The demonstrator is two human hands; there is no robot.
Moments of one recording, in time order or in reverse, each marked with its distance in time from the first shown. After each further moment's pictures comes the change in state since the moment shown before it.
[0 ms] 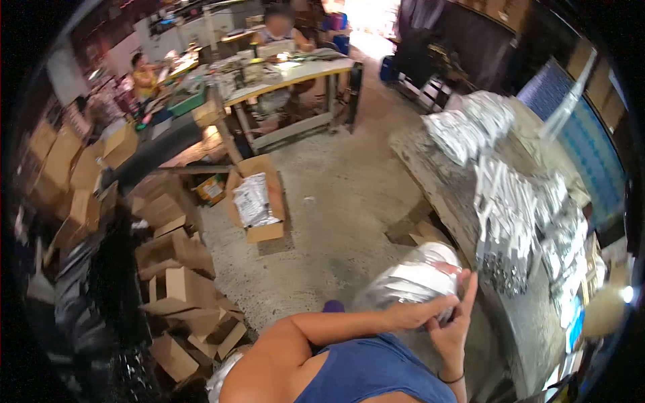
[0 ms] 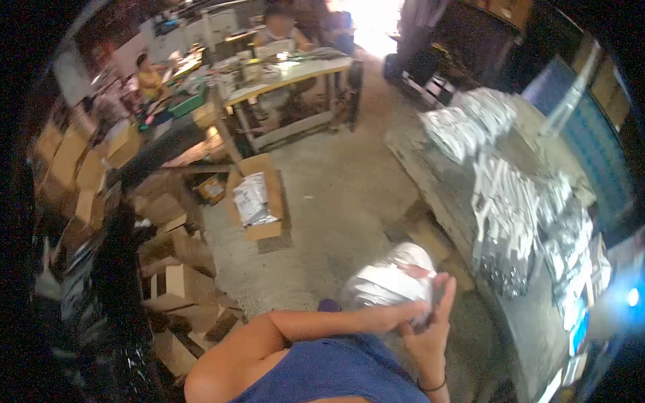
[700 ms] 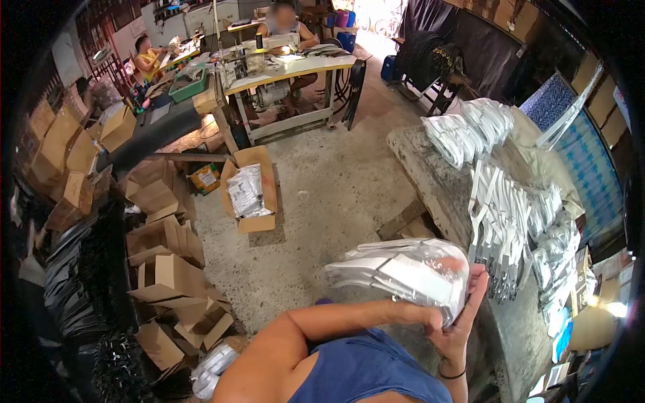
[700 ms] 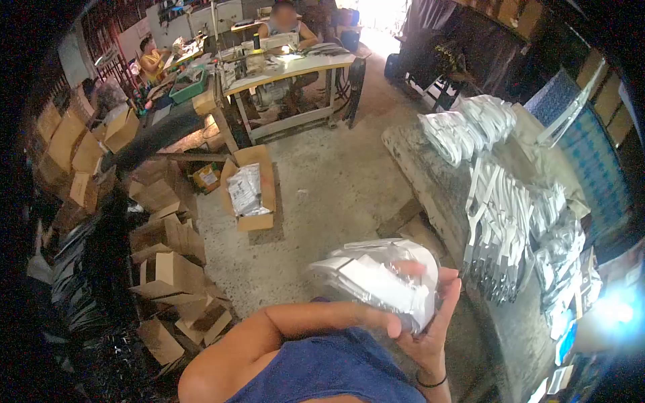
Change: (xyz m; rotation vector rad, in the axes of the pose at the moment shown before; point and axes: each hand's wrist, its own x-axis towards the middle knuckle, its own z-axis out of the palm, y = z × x) left_hand 0.014 0.029 0.009 0.146 -0.194 0.169; right_hand 0.011 -0.014 -0.019 -0.072 -0.097 -0.415
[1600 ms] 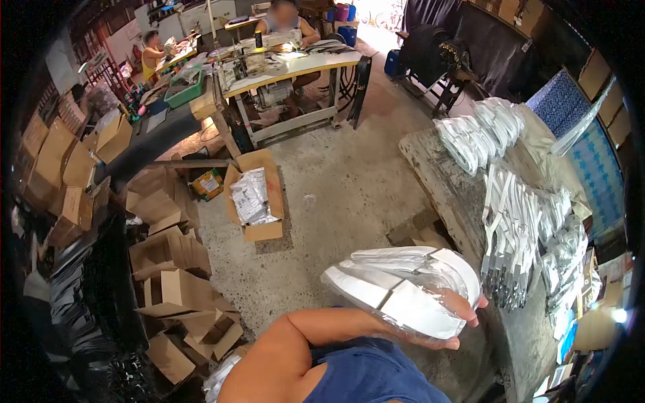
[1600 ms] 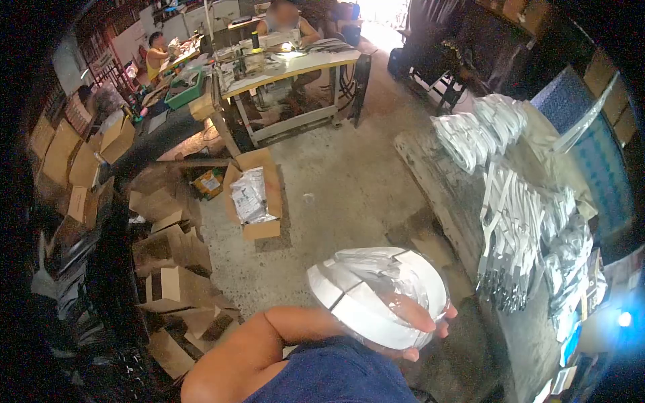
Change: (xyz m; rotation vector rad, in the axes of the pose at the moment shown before) left_hand -0.001 0.036 -0.059 0.069 -0.172 -0.100; right_hand -0.331 0.282 -0.007 -0.125 -0.101 1.390
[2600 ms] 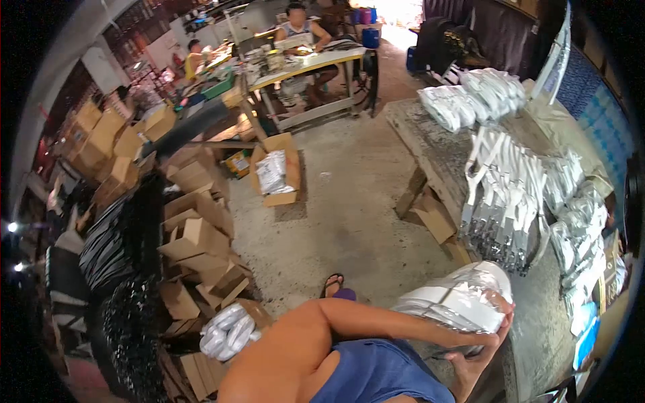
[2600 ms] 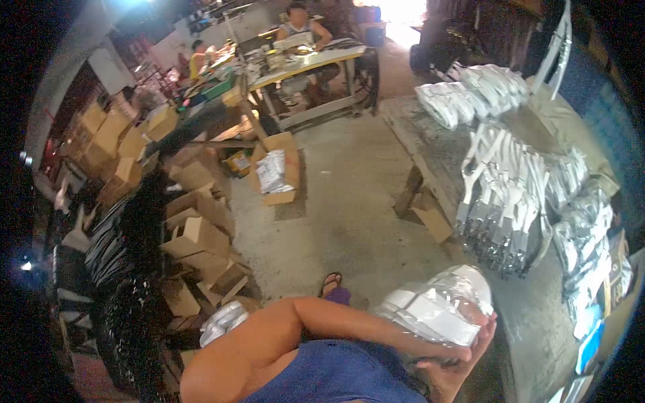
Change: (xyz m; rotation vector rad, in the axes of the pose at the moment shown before) left_hand 0.116 -0.200 0.281 0.471 0.075 0.106; right_hand -0.186 -0.130 -0.235 0.293 0.334 -1.306
